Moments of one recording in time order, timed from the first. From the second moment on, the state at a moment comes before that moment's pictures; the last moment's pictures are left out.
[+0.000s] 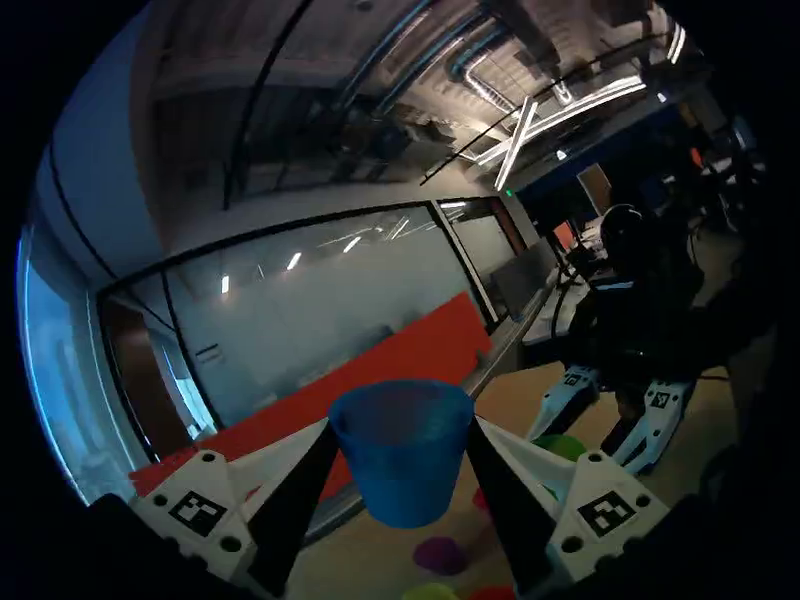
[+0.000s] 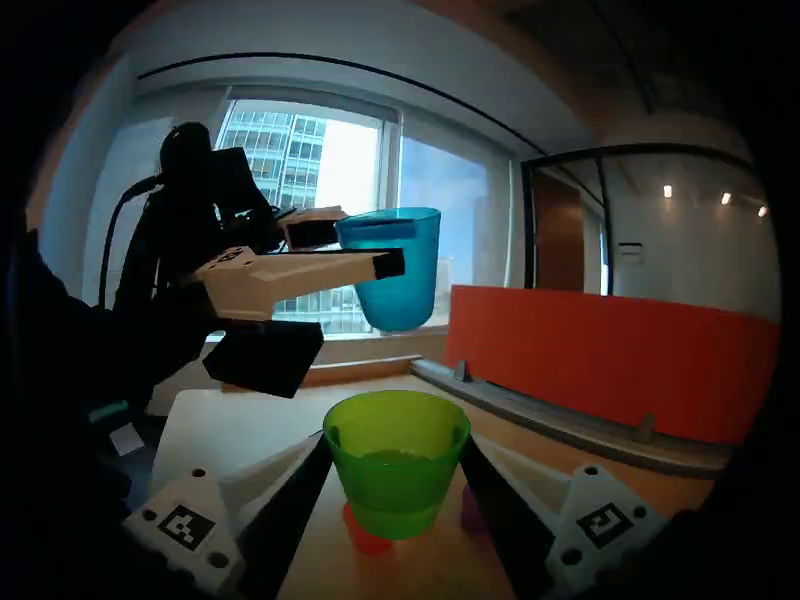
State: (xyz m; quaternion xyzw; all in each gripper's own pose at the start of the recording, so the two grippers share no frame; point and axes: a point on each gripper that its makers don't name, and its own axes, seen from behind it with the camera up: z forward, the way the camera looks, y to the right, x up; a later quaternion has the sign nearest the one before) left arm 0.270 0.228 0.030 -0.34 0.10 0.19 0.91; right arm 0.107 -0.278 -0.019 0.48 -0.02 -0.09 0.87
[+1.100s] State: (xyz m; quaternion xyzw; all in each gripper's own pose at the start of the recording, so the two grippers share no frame) left arm 0.246 0.209 0.053 -0.34 0.01 0.02 0.94; right arm 0.118 -0.266 -0.017 0.47 -0.01 -0.08 0.88
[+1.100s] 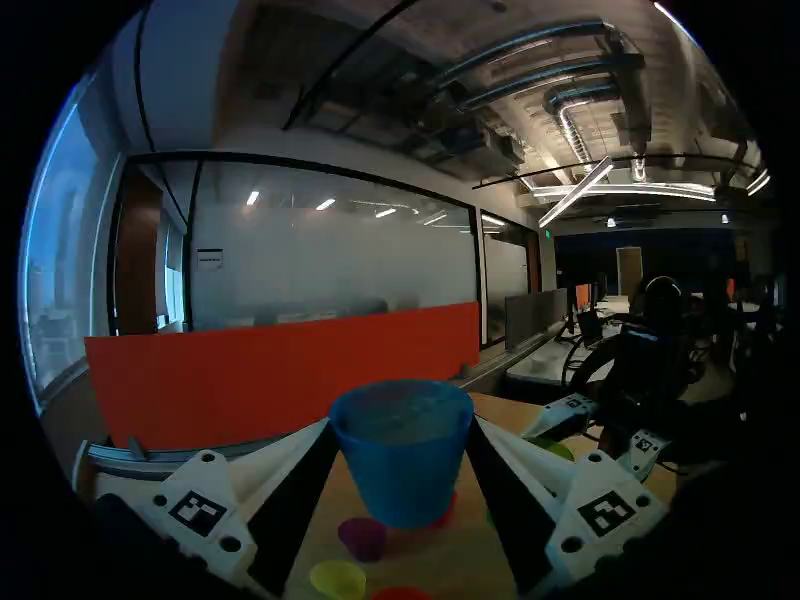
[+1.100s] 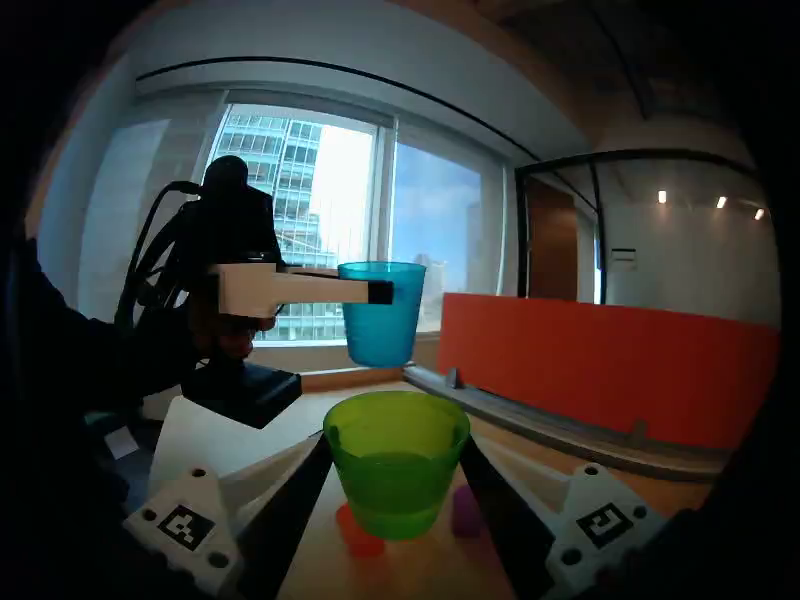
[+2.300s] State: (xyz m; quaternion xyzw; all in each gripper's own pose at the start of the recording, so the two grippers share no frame) left arm 0.188 0.168 0.010 -0.33 -0.03 0.04 0.94; right arm 0.117 -0.210 -0.032 0.43 -0.04 -0.10 0.90
